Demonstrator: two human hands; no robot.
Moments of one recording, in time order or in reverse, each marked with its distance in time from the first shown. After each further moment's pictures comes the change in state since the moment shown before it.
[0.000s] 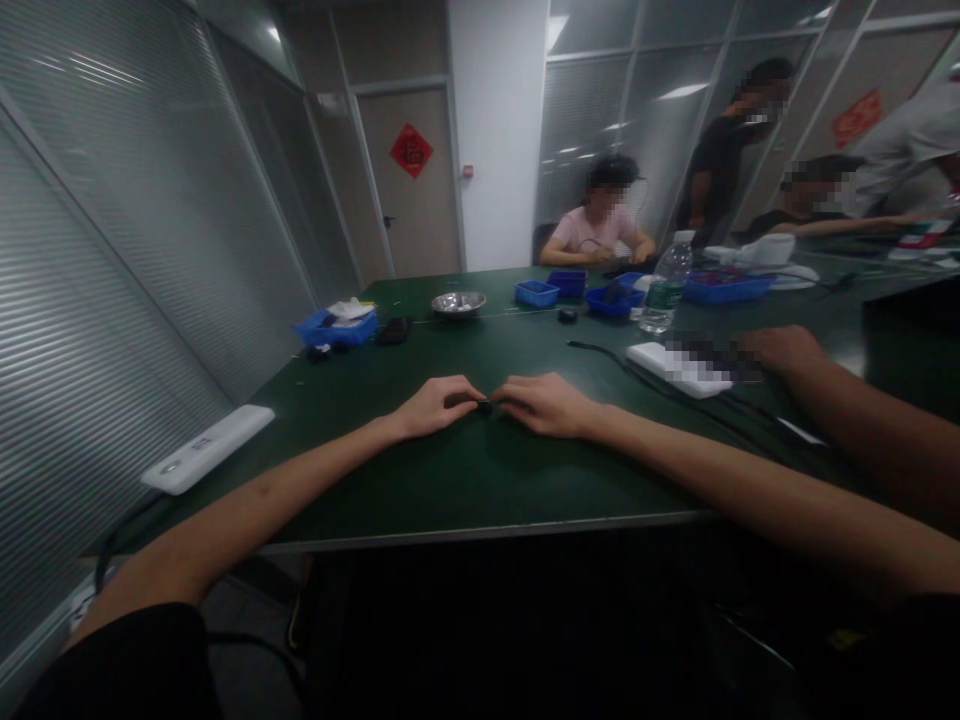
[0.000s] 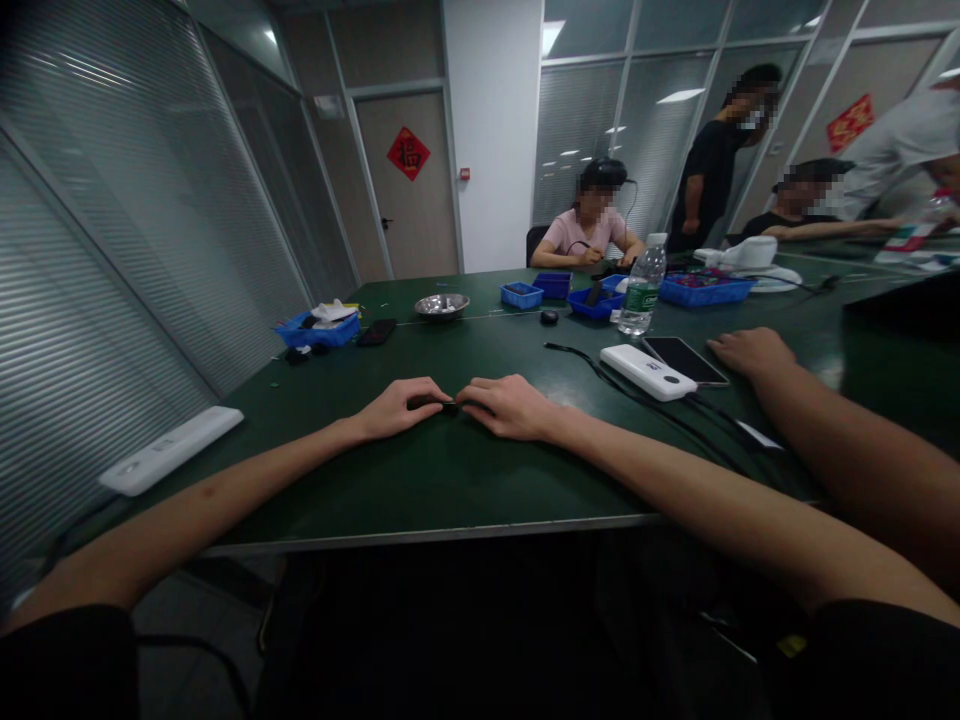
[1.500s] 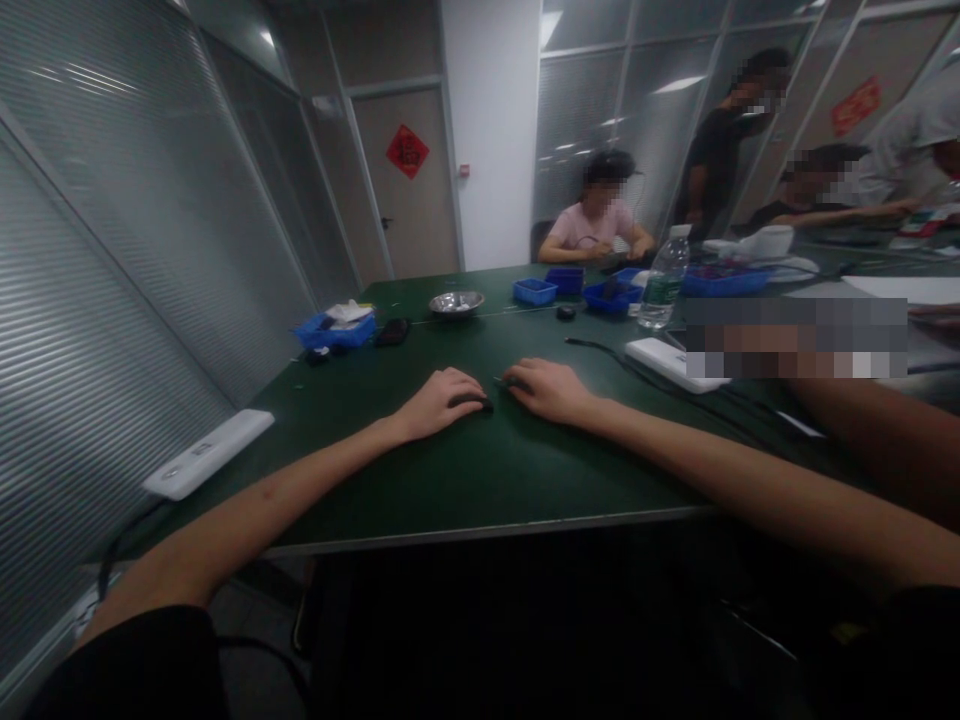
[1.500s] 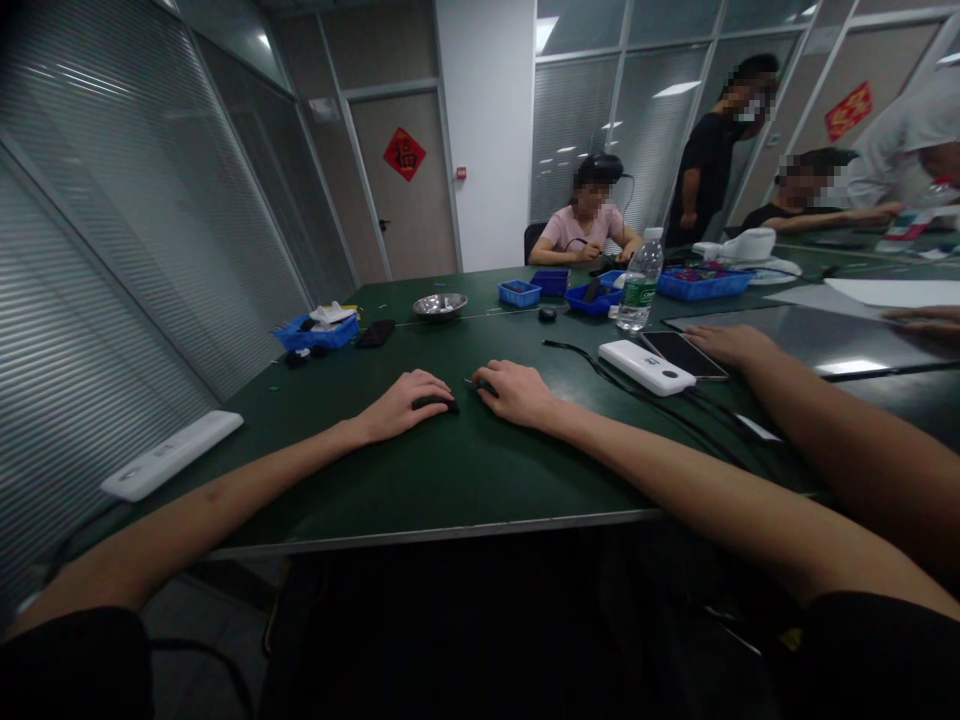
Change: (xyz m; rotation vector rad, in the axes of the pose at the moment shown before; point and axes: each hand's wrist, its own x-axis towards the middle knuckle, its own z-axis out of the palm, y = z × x) left_hand 0.005 -0.005 -0.001 0.210 -0.021 0.049; right_hand 0.001 0.022 0.011 -0.142 -0.017 0.380
